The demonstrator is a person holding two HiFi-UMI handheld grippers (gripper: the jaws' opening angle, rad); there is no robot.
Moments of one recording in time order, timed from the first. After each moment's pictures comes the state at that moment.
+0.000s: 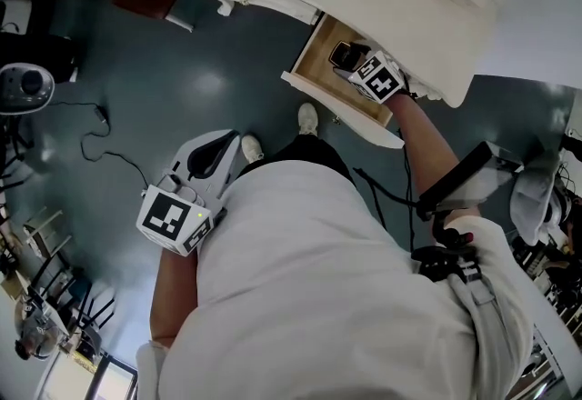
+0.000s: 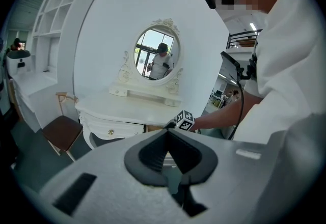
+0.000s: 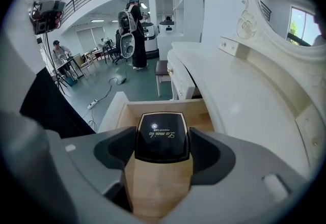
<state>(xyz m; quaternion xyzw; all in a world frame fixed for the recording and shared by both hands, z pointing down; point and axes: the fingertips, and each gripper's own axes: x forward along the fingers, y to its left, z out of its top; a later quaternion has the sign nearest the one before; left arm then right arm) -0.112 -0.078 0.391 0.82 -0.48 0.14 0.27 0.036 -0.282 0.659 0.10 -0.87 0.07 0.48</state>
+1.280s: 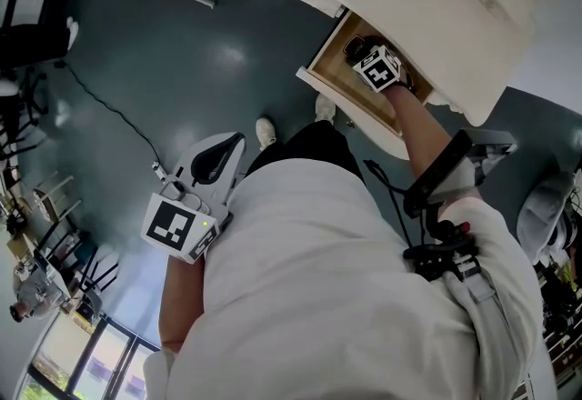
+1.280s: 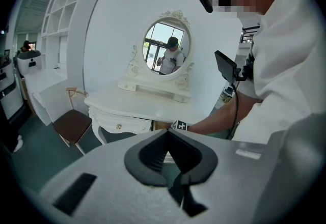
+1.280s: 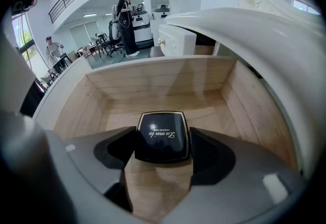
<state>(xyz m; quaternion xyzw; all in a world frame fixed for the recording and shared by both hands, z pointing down) -0.113 -0.104 0.401 0.78 -0.52 0.17 0.30 0.025 -0.315 0.774 0.10 -0.84 0.09 0.52</state>
